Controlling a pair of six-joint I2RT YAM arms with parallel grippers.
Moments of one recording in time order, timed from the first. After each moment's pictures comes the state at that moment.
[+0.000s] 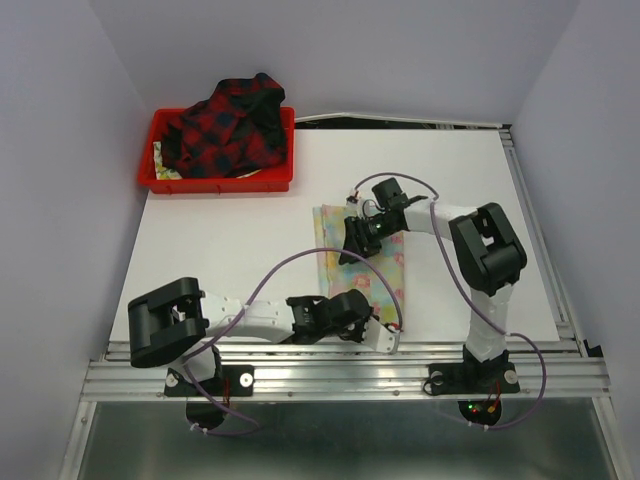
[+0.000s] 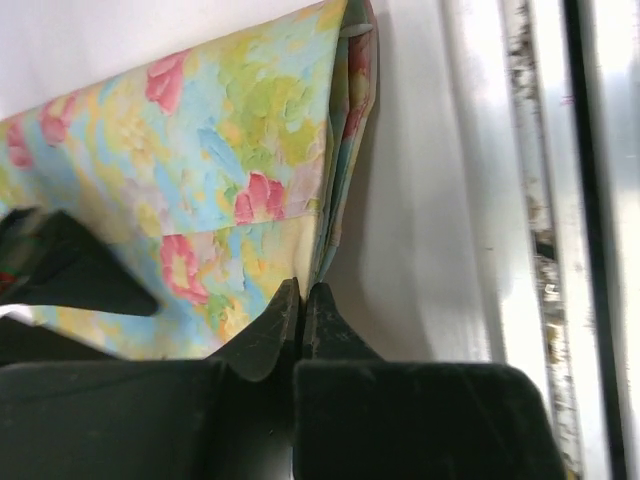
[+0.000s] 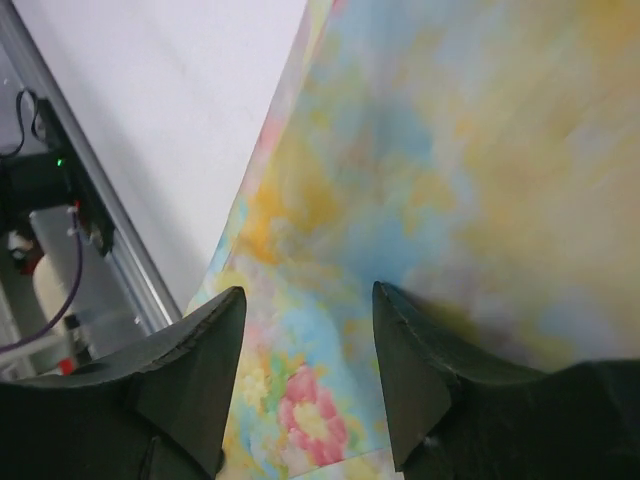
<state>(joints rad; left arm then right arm) -1.32 1.51 0.74 0.01 -0.08 0.69 0.44 2.00 1.23 -0.37 -0.86 0.17</state>
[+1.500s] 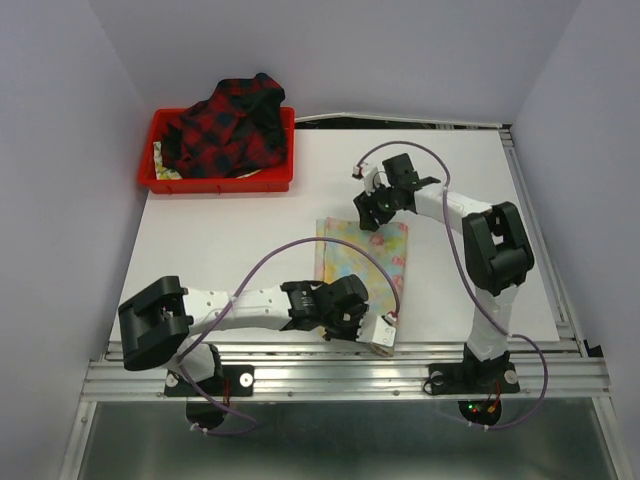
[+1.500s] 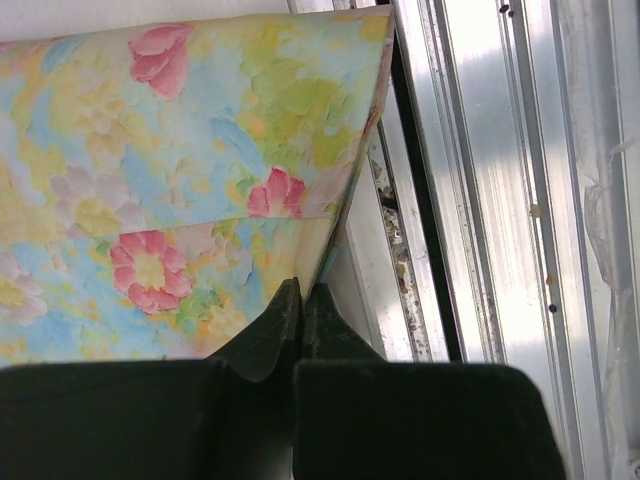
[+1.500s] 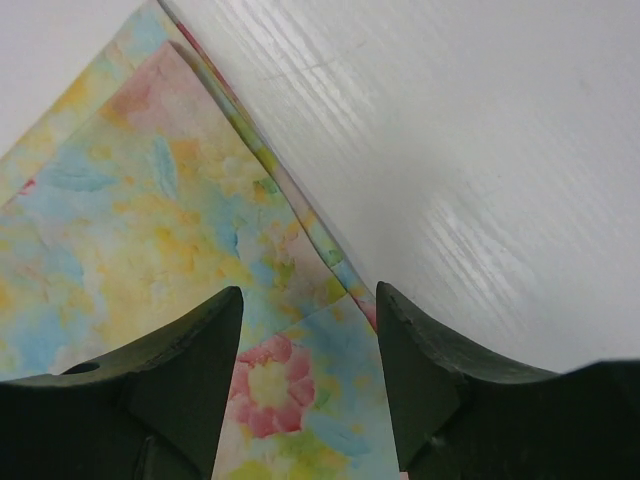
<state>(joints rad) -1.26 1.46 0.87 -0.35 0.21 0.56 0.37 1.98 1.38 -0.34 -0.40 -0.33</state>
